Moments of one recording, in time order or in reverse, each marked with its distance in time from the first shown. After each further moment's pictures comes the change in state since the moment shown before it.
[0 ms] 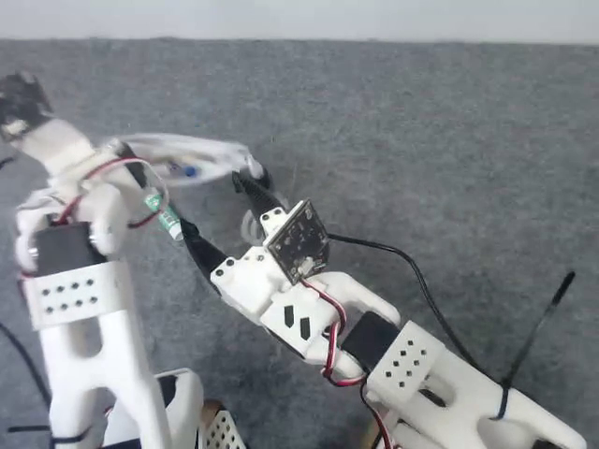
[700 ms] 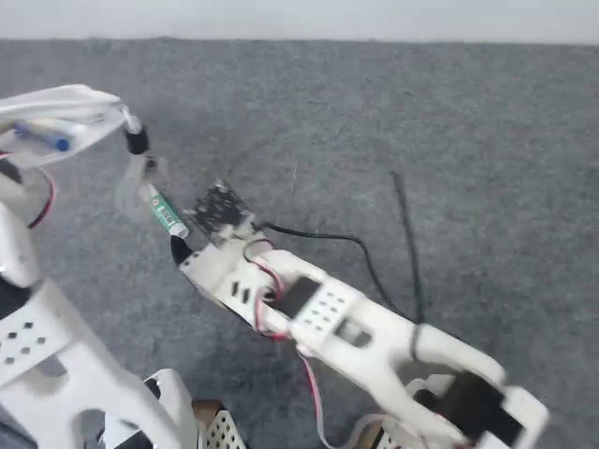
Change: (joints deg) left arm -21.8 0.0 -19.3 4.7 -1.9; right arm -0.4 37.4 -15.7 0.1 0.0
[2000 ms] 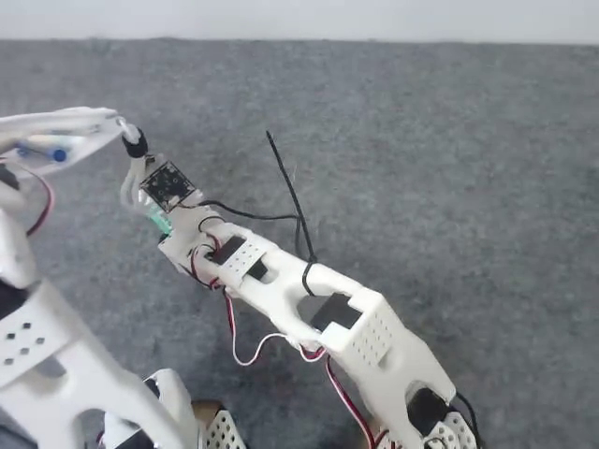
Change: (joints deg) left arm -0.9 0.0 0.0 2.5 0.0; right arm 2.0 51.8 -45.2 8.5 0.0
